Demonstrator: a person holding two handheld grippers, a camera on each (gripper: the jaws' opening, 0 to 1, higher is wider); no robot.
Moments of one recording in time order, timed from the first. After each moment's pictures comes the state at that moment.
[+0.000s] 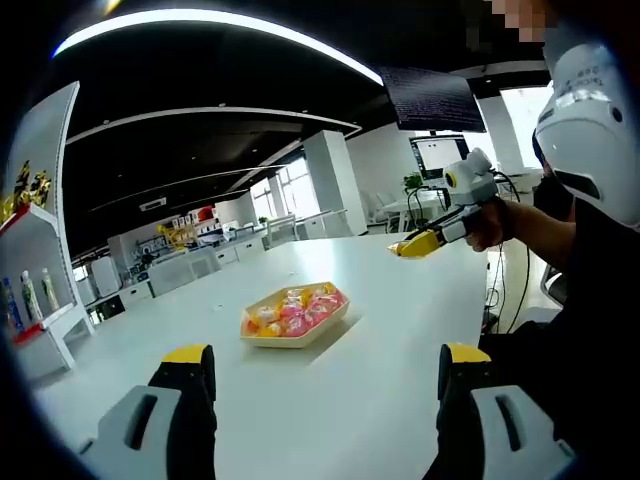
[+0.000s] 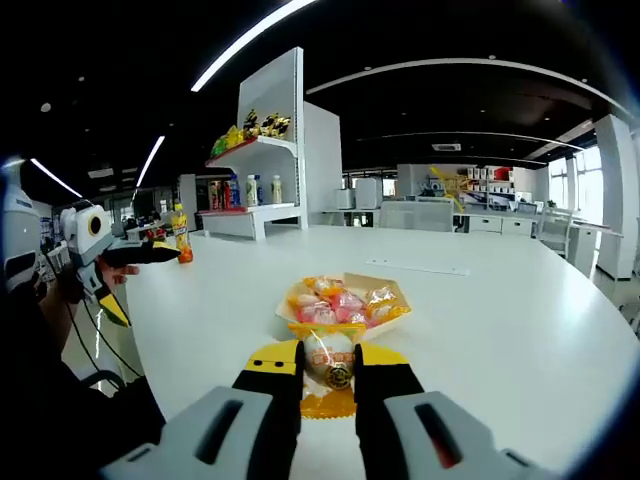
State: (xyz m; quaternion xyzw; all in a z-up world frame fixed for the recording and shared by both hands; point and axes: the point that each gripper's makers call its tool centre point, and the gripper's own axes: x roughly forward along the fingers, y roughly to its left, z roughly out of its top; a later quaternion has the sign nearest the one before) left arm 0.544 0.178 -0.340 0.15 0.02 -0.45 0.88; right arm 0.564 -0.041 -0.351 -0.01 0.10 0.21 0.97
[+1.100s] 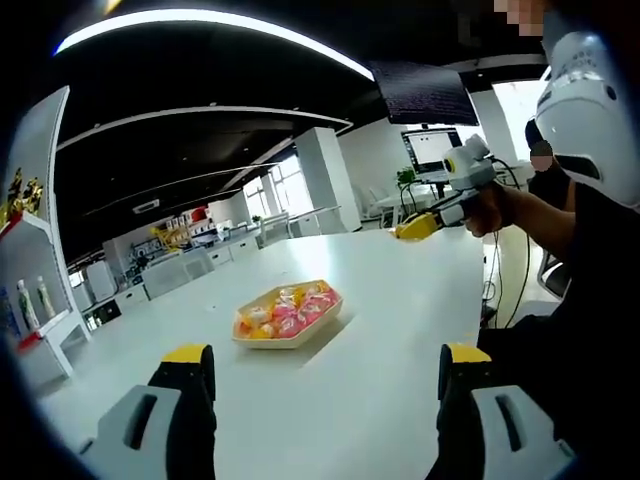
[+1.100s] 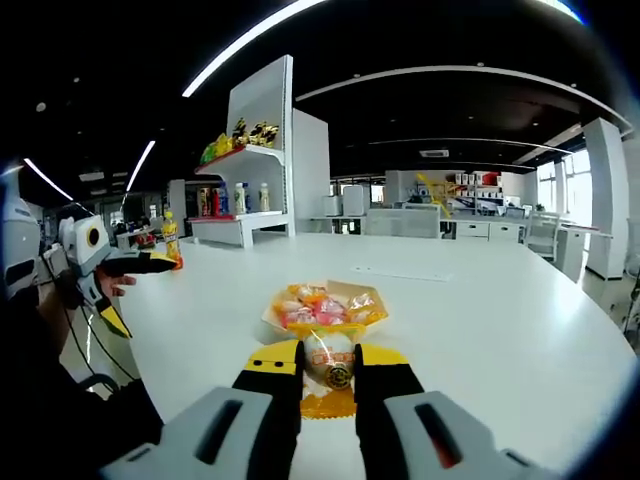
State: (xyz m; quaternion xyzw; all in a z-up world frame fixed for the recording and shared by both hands) left arm 0.544 0.168 -0.345 0.16 0.03 -0.46 0.87; right arm 0.561 -0.060 -0.339 0.00 0.09 0.19 0.98
